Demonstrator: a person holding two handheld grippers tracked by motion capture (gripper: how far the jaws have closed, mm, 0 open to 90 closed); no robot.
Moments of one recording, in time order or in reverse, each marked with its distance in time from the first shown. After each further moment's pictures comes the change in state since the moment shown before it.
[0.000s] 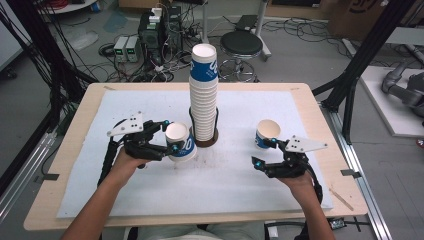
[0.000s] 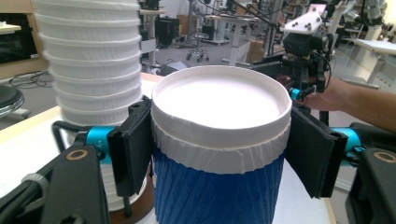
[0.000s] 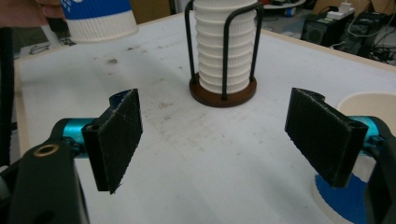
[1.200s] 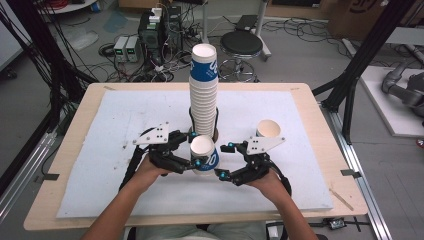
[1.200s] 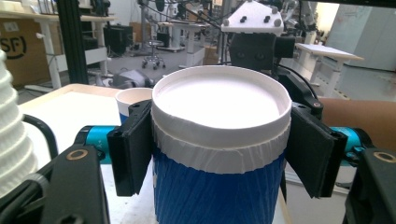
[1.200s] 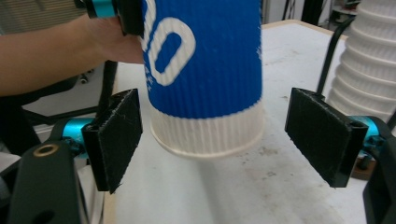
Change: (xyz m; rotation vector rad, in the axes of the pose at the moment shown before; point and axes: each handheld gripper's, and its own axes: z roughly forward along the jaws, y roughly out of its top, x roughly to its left) left arm -0.027 -0.010 0.051 -0.027 -0.194 0.010; right arm 0.051 0.027 0.072 0.004 0.349 -0.077
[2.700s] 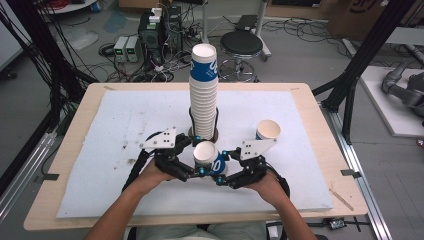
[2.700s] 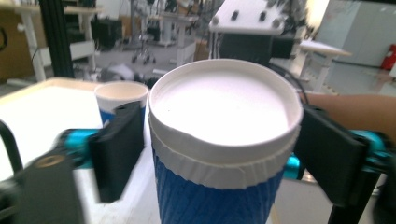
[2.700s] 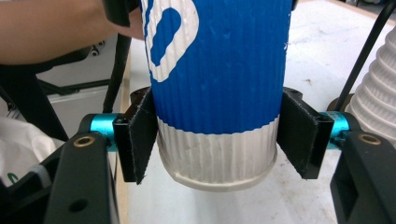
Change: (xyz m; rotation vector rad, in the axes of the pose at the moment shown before) left arm -0.009 -0.004 0.012 0.042 -0.027 -0.016; right arm 0.006 0.000 0.008 0.103 0.057 -0.048
